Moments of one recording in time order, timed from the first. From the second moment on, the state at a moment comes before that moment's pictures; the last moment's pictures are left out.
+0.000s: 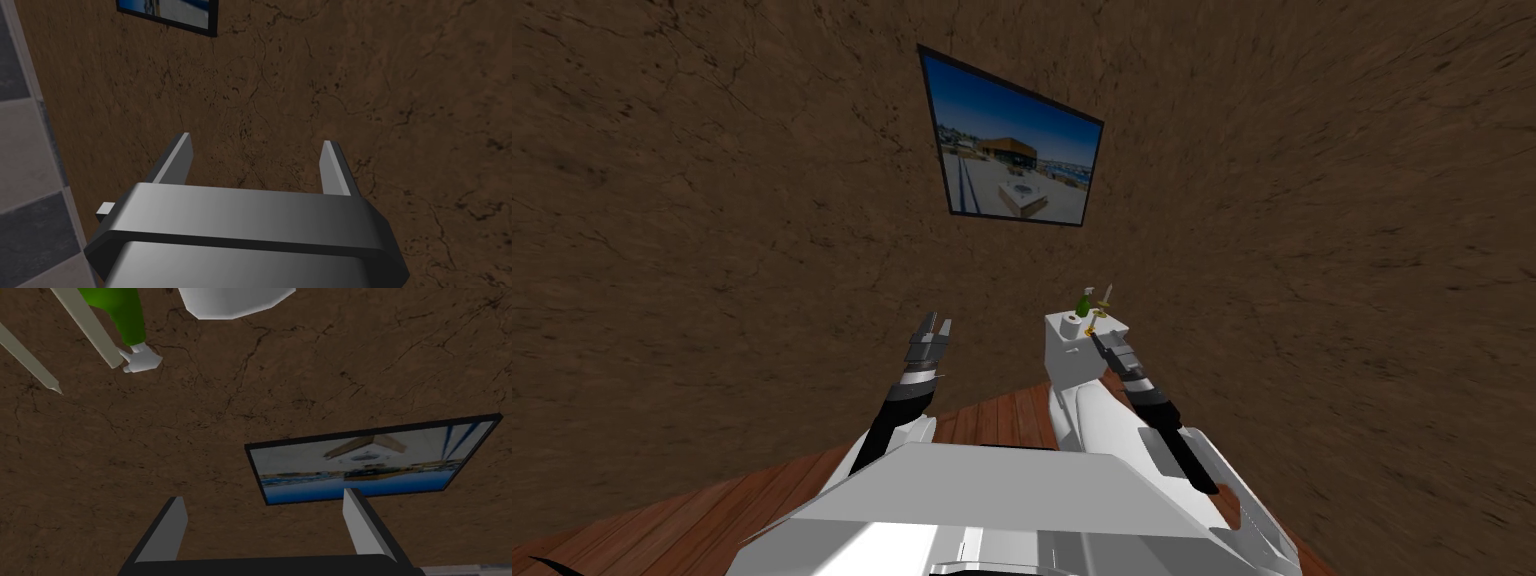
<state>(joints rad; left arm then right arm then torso) 0.53 0.01 -0.02 -2.21 -0.04 -0.50 0.09 0.39 -0.36 -0.19 -1.89 0.30 -0.59 0.64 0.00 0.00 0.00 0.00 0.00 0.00</state>
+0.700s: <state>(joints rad) 0.53 0.01 -0.02 -2.21 -0.04 -0.50 0.09 0.34 -0.41 -0.23 -1.74 0.49 -0.51 0.75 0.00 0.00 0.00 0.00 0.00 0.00</state>
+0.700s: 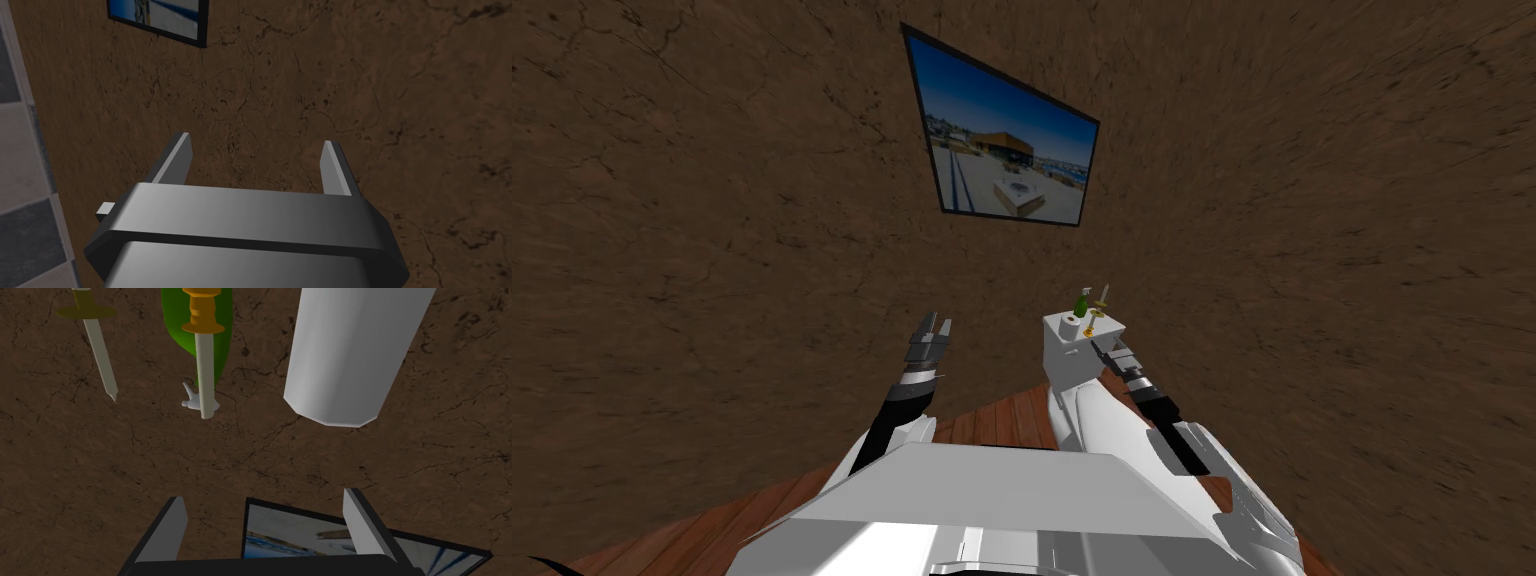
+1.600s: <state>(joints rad) 0.53 0.01 -0.02 -2.21 -0.04 -0.50 0.09 0.28 -0.46 -0.25 -1.62 0.72 -0.39 0.82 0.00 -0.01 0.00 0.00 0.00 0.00</state>
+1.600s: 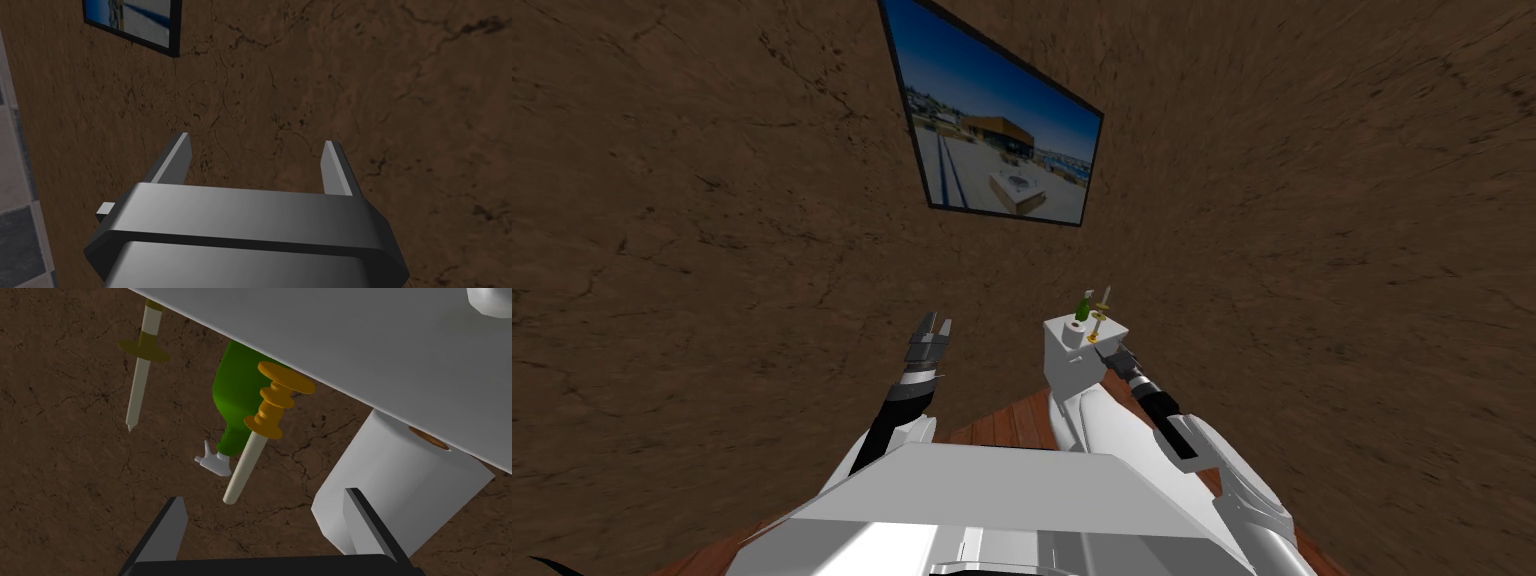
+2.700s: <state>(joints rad) 0.53 0.01 -0.02 -2.21 -0.04 -0.50 0.09 0.25 -0.48 -0.25 -1.58 0.78 -0.37 0.84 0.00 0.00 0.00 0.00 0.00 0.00</state>
